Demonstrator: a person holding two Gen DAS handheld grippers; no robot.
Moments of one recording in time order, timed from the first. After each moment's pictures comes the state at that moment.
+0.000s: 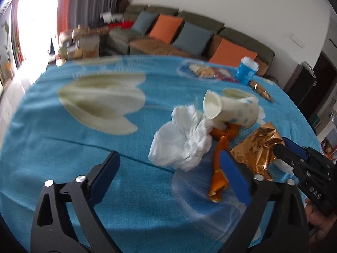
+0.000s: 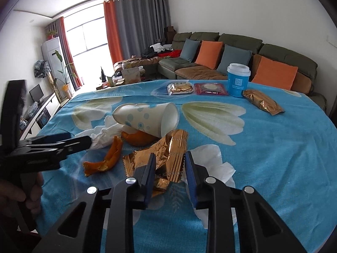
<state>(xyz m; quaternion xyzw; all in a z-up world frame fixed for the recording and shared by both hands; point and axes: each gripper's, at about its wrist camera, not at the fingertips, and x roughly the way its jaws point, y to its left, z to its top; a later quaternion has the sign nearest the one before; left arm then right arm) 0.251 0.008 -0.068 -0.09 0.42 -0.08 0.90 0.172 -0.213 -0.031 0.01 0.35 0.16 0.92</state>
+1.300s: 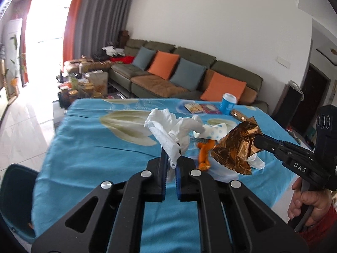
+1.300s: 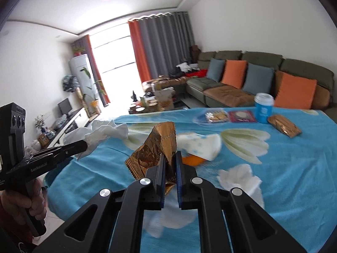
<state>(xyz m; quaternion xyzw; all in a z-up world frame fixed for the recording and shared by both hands) 0.102 0.050 0.024 -0.08 0.27 -0.06 0.96 0.121 -0.184 0.032 0.04 0.28 0.26 0.92</state>
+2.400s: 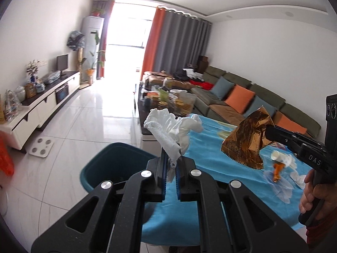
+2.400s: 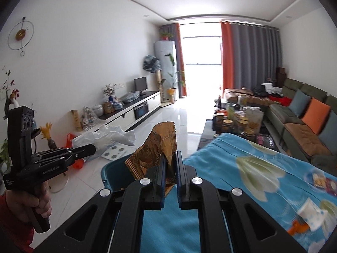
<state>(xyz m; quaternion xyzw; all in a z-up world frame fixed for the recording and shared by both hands) -0.097 0.229 0.062 -0.15 0.20 0.21 0.95 0.086 0.033 0.086 -0.07 0.22 0.51 0.83</state>
